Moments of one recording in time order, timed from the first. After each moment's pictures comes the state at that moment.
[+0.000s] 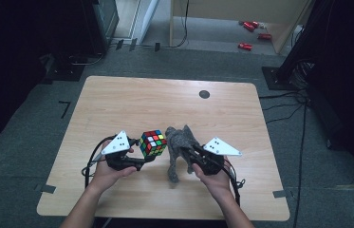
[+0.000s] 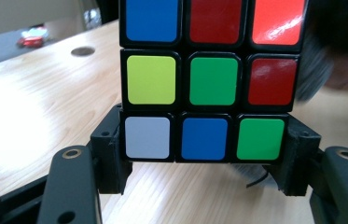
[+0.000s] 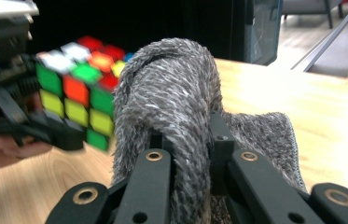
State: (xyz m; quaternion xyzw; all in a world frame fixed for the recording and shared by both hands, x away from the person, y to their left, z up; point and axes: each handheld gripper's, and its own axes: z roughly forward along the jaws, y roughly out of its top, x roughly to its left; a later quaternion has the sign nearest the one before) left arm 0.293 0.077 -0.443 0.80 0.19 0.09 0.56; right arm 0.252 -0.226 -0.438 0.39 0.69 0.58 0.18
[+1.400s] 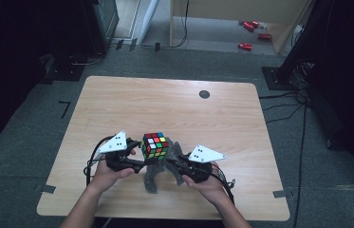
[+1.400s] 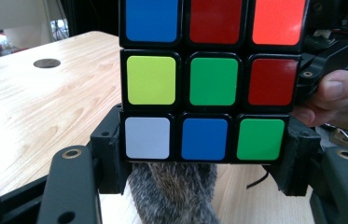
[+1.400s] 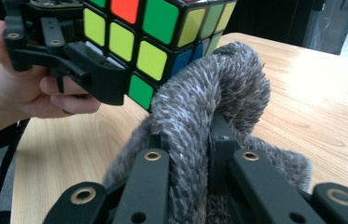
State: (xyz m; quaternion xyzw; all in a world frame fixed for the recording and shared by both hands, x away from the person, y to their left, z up) left arm 0.292 0.078 -0.442 0.79 0.17 0.03 0.58; right arm 0.245 -0.199 -0.454 0.29 0.75 0.58 0.12
